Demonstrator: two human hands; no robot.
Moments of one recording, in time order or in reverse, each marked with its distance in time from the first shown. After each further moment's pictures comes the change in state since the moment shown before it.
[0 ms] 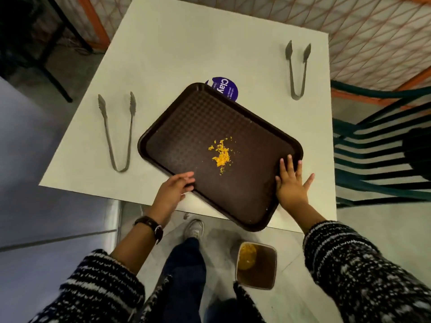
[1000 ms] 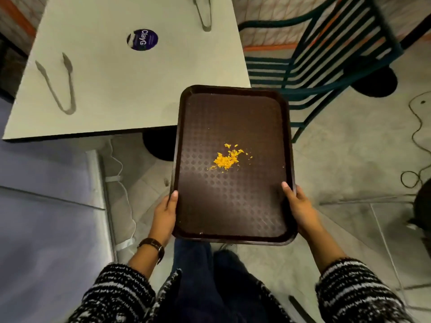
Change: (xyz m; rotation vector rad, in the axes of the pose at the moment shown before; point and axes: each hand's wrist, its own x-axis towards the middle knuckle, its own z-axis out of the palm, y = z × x) left_hand -0.232 -0.248 0.093 0.132 0.014 0.135; right_hand -0.393 0.170 0.076 1.395 0.038 0.497
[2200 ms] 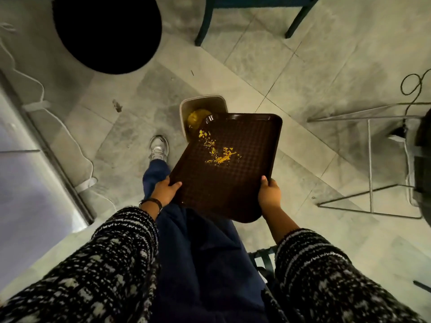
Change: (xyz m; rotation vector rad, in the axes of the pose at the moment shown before) left_hand 0.094 -0.240 0.085 0.671 -0.494 -0.535; right_hand 0.076 0.223 0.027 -0.291 0.254 0.510
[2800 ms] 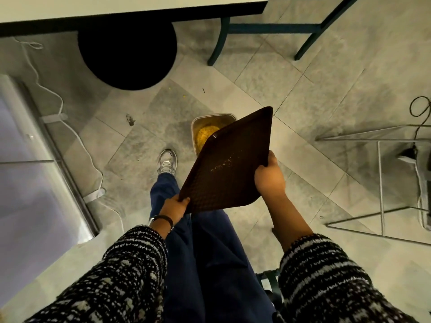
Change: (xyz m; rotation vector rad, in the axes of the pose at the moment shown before) left_hand 0.004 0.003 0.001 -0.039 0.089 -0.069; right_hand -0.005 -0.106 0.018 -0.286 -0.058 -0.265
